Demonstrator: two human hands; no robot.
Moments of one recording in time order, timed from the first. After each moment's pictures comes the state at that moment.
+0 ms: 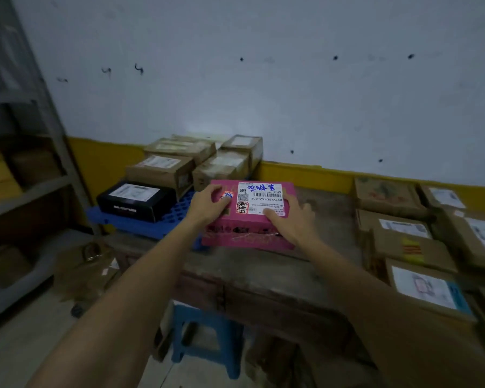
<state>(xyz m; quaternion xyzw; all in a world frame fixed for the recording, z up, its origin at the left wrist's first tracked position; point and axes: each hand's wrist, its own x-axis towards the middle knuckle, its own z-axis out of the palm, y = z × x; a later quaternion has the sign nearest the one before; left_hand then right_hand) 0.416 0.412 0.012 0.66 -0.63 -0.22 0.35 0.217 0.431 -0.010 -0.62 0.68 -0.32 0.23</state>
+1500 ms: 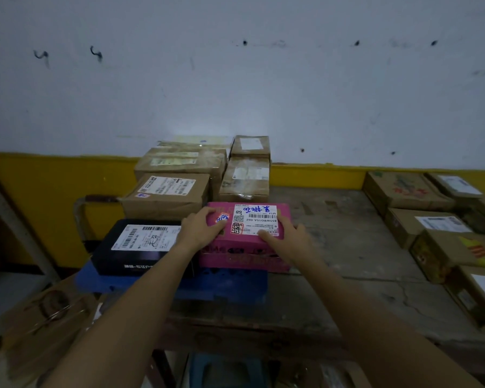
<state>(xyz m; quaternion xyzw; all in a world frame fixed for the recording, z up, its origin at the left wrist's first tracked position) 0.599 0.231 -0.040 0.63 -0.70 -0.25 0.23 0.399 0.306 -0.045 -0.55 0.76 -0.25 0.24</state>
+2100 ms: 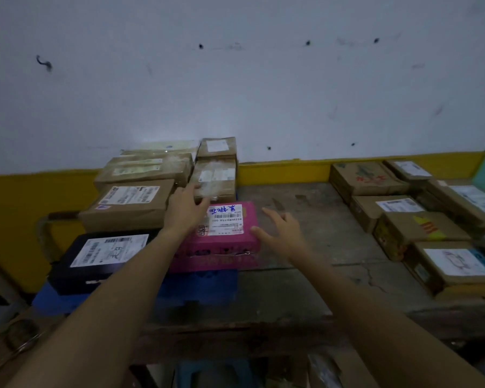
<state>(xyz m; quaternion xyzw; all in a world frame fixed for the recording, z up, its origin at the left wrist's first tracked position) 0.541 0.234 0.003 0.57 -0.74 -0.15 0.32 0.347 0.329 -0.043 -0.57 0.74 -0.31 0.19</state>
